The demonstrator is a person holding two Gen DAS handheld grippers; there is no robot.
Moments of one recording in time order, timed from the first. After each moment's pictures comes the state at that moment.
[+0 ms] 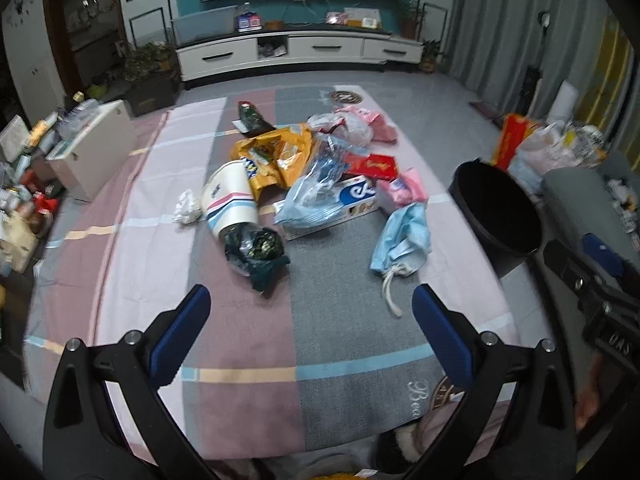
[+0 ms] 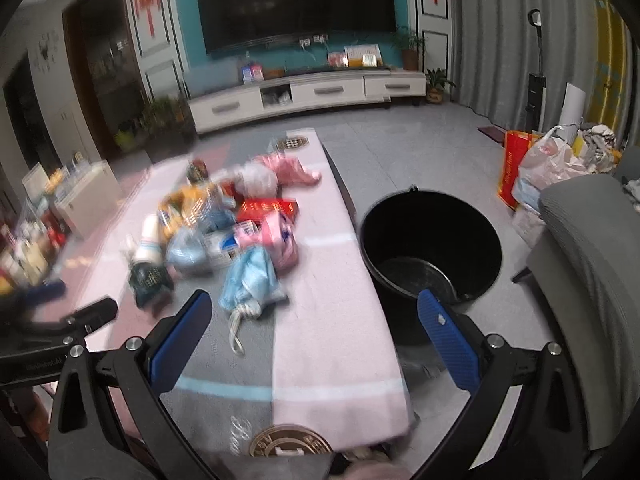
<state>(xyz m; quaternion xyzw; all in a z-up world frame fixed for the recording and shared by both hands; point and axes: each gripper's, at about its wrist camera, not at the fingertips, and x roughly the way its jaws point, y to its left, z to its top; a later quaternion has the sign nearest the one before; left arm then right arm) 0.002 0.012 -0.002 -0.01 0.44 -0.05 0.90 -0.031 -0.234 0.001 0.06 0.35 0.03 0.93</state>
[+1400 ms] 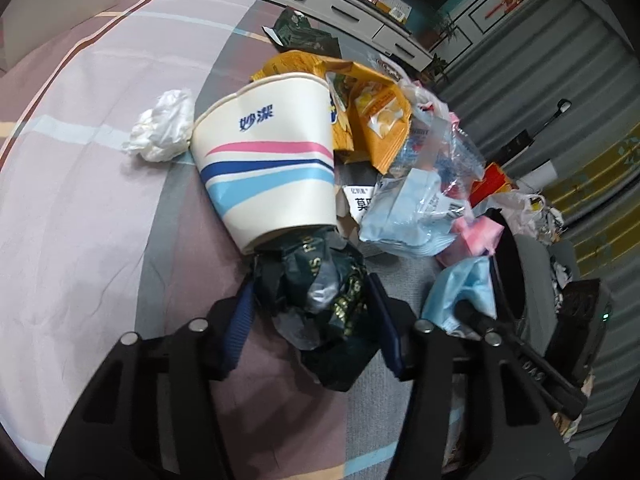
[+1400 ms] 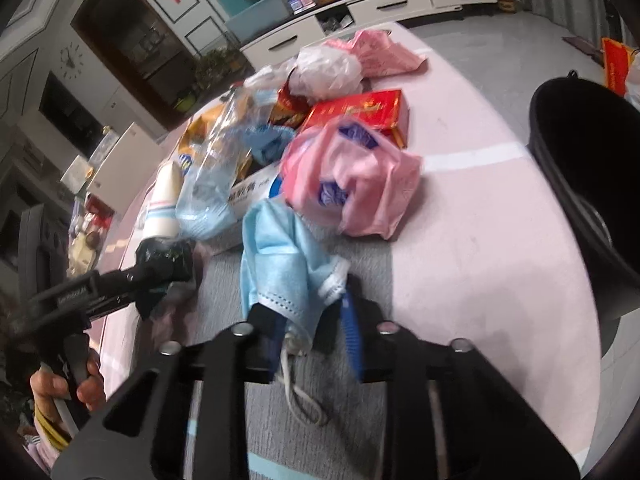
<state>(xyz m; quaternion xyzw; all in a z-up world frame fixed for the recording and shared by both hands) 0.115 0.110 -0.138 -0.22 0.51 -0.11 0.83 0.083 -0.178 -0.132 0.16 0.48 0.18 0.84</state>
